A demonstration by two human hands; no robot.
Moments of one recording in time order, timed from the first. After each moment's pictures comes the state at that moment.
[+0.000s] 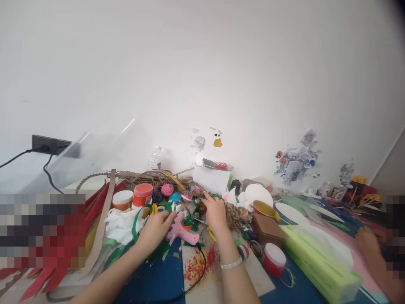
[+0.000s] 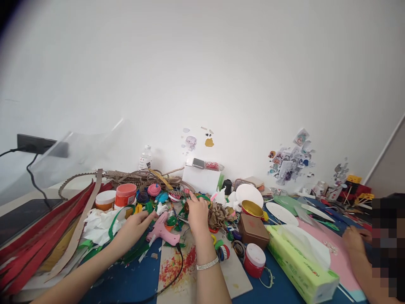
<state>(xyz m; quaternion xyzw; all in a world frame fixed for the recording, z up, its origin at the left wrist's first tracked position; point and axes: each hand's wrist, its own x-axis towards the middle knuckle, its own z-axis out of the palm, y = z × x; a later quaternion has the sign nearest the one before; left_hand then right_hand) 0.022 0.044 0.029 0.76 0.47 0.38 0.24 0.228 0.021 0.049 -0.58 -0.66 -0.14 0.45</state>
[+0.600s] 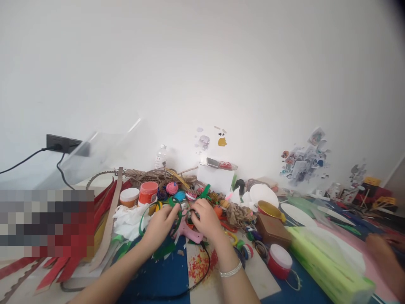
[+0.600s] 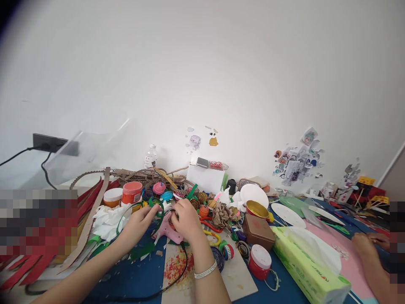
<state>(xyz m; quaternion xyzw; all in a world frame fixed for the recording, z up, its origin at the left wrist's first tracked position) 0.020 0.040 0.032 0.73 0.44 0.45 0.25 0.186 0.005 0.048 -0.49 -0.79 -0.11 0.36</state>
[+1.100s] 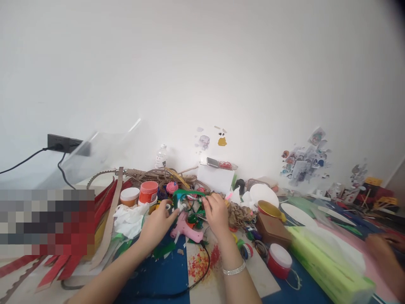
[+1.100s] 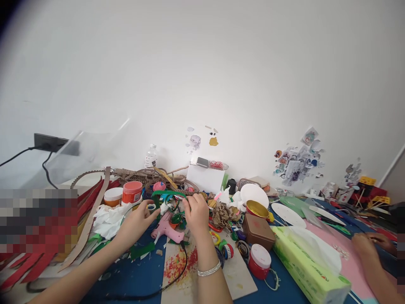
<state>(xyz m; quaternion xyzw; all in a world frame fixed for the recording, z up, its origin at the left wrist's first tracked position) 0.015 0.042 0.035 0.74 0.53 0.36 0.20 0.204 -0.001 0.057 -0.54 -0.68 -0.24 0.43</state>
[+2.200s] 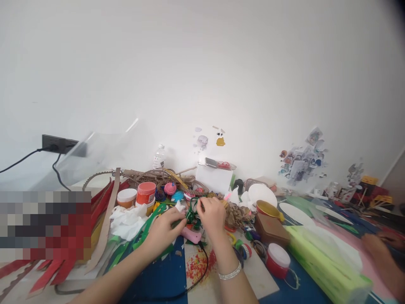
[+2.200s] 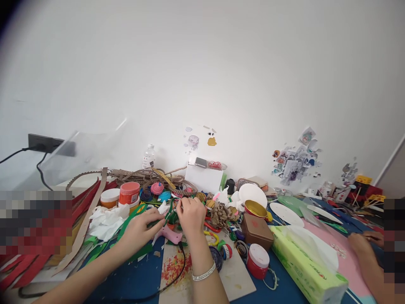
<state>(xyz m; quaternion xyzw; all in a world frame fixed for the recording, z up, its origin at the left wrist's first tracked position) 0.024 0.018 0.043 0.82 0.35 0.39 0.21 0.191 0.004 0.053 -0.58 -0.65 -0.32 0.39</state>
